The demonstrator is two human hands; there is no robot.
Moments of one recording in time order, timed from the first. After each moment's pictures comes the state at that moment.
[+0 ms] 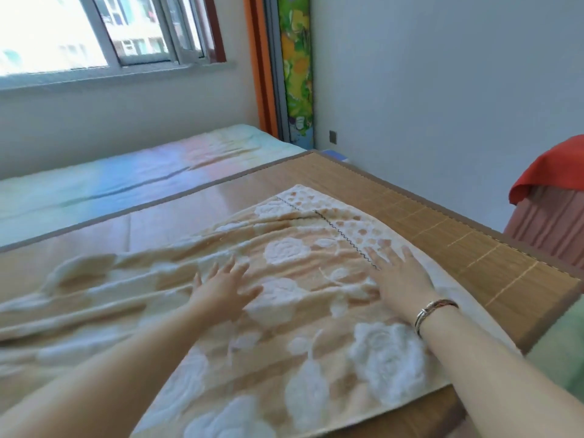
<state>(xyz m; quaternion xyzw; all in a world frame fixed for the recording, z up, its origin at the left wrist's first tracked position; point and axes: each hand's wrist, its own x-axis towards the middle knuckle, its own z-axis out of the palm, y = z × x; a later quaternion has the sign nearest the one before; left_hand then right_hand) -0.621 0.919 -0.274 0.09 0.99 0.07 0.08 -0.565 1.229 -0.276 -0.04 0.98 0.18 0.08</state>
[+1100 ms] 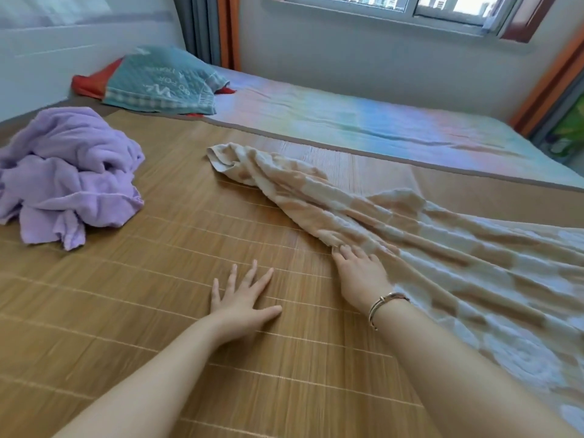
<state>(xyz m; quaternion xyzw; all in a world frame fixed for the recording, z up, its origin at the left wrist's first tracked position) -0.346 0.418 -0.340 -0.17 0.94 0.27 0.12 -0.490 0.599 -0.300 -0.33 0.94 0.08 -0.01</state>
